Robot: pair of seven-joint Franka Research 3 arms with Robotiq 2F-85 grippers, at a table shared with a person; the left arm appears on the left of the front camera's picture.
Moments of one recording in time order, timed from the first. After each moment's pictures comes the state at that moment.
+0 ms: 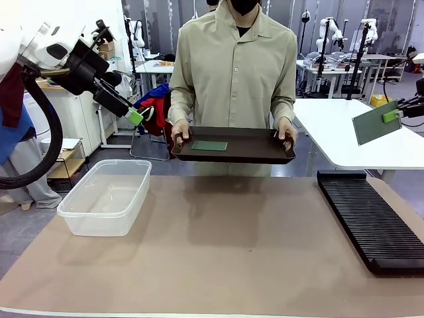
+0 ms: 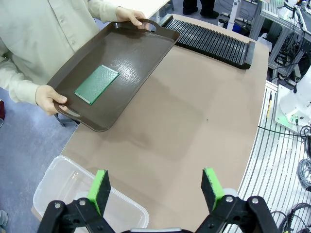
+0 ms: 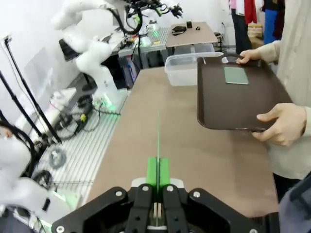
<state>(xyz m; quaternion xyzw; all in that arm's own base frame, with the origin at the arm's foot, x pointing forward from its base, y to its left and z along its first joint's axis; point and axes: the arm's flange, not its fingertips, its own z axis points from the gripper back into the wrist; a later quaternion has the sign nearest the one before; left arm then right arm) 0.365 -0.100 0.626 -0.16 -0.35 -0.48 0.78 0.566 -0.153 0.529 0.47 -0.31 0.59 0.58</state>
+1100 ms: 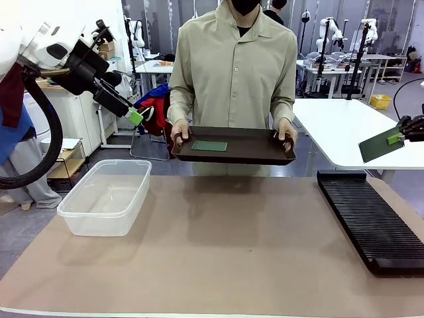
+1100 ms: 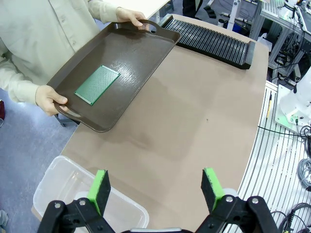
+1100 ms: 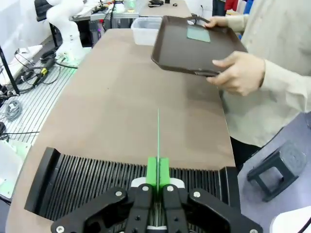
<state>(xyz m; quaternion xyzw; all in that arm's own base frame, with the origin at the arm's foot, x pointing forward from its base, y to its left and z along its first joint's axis) 0.365 -0.100 0.626 -0.16 -0.35 -0.48 0.78 0.608 -0.218 0.452 0.36 -0.36 0.63 0.59</state>
